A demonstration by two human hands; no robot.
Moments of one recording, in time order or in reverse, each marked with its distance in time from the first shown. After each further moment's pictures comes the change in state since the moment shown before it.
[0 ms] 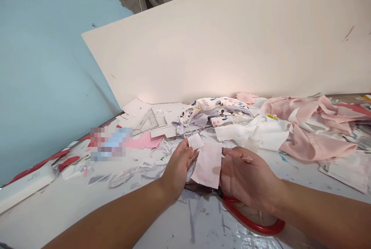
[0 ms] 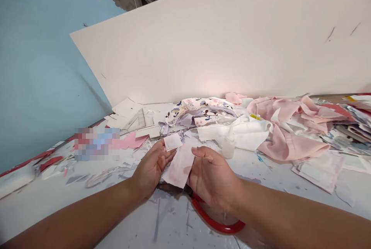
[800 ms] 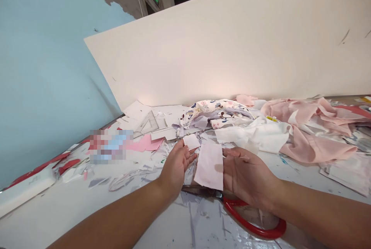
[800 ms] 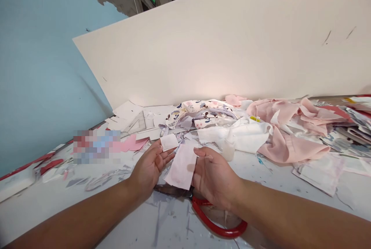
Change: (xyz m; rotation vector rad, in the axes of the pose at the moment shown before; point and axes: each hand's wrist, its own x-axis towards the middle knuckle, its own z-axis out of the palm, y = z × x) left_hand 0.008 -0.001 -0.008 0.006 0.151 0.013; right_hand 0.000 -0.008 0.004 -0.006 0.200 0.065
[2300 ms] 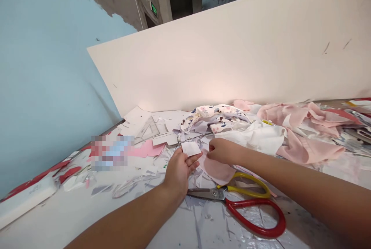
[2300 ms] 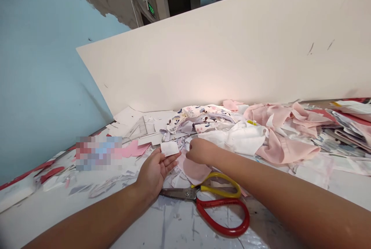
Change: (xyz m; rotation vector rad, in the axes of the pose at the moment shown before) left_hand 0.003 -0.001 0.000 -0.018 0.218 -0.089; right_hand 0.059 -0.037 -0.010 -1.839 0.496 0.079
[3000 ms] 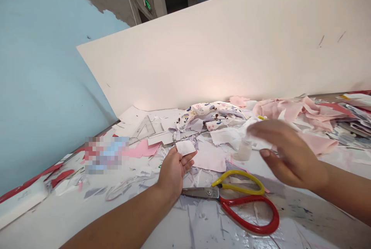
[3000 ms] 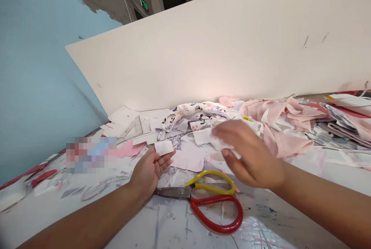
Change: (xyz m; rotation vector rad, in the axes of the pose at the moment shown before) left_hand -0.001 0.001 0.005 0.032 0.059 -0.023; right_hand -0.077 0.078 -0.038 -0.206 0.819 -0.993
